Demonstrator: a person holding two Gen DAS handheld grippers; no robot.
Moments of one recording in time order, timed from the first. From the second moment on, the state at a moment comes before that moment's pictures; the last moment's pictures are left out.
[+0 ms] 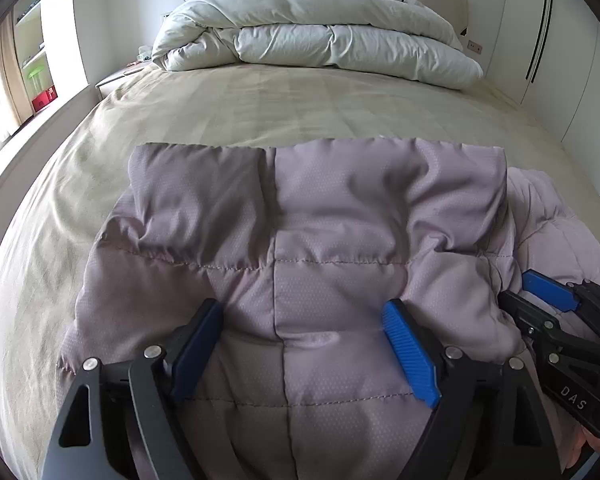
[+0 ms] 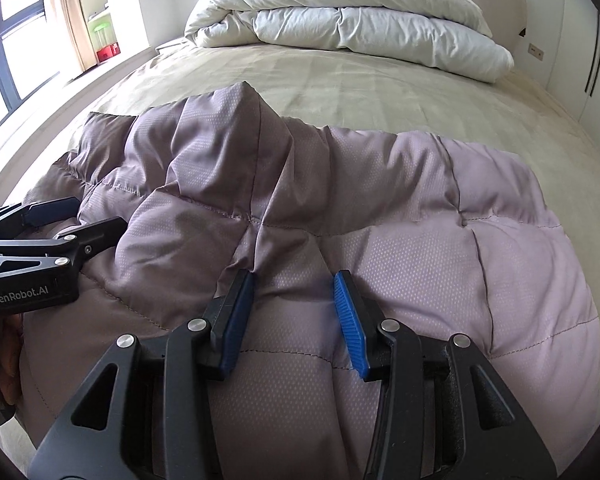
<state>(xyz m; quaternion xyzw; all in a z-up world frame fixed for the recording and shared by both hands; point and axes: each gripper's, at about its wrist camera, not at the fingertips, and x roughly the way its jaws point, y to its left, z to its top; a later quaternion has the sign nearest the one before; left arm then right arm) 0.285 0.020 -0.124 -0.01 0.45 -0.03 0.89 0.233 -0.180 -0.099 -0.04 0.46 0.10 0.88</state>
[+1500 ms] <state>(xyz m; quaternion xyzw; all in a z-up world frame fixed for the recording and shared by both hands) 0.318 0.068 -0.120 -0.05 0.47 -0.02 0.88 0.303 -0.189 -0.092 0.02 0.48 0.09 0.87</state>
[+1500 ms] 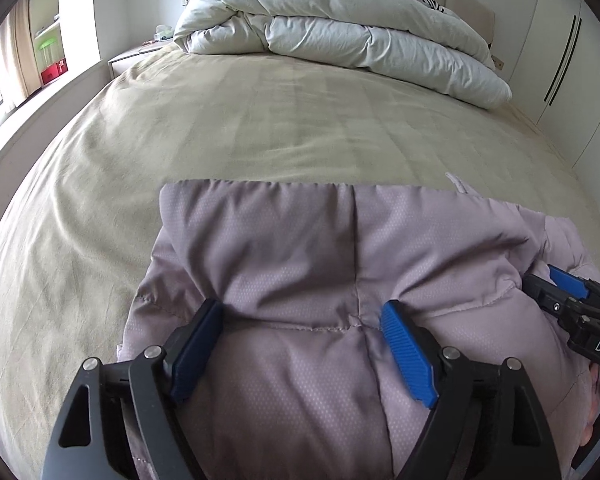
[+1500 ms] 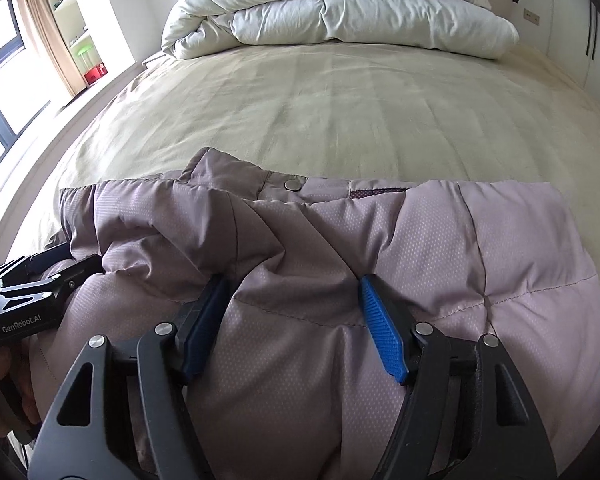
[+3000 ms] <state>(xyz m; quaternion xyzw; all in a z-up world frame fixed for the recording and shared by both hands) 0.209 0.176 -0.160 -0.37 0.50 -0.17 0.76 0.172 -0.443 -0.131 0.36 0.50 0.15 0.78</state>
